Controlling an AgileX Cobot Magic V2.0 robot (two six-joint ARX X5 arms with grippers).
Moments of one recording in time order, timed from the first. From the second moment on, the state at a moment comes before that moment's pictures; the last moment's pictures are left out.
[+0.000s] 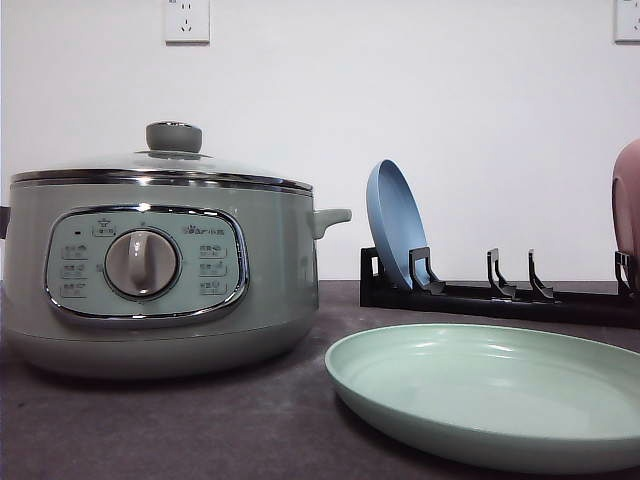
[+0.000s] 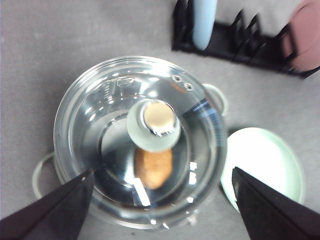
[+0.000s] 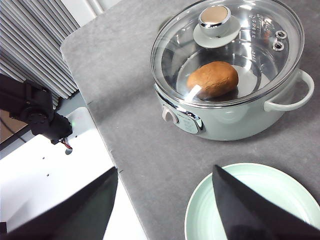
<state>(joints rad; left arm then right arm) -0.20 1.27 1.65 -1.18 0.31 -0.01 0.53 1.08 1.35 -1.01 -0.59 -0.07</state>
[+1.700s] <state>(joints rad) -0.44 1.85 1.92 -1.34 0.04 0.01 0.53 1.08 1.35 -1.02 -0.59 -0.08</state>
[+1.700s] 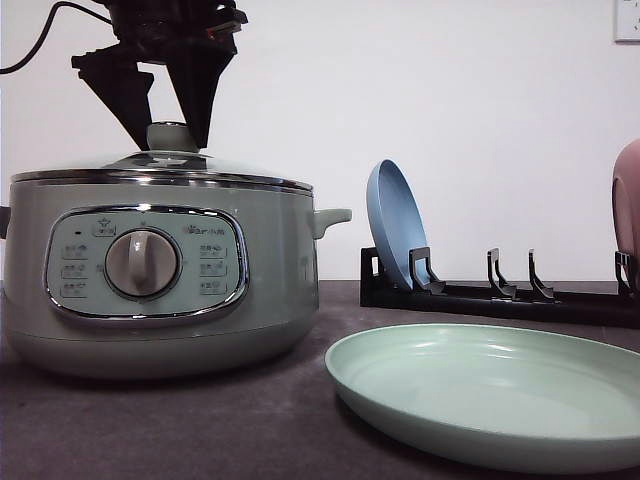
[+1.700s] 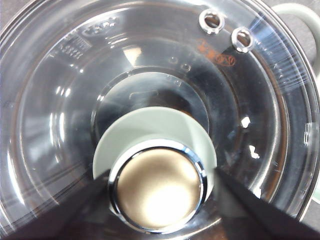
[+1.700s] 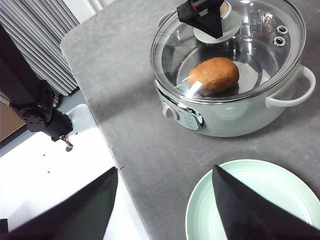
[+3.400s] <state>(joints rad) -0.17 1.62 2.16 -1.42 -0.06 0.01 0.53 1.08 1.35 -0.99 -0.59 -0.06</state>
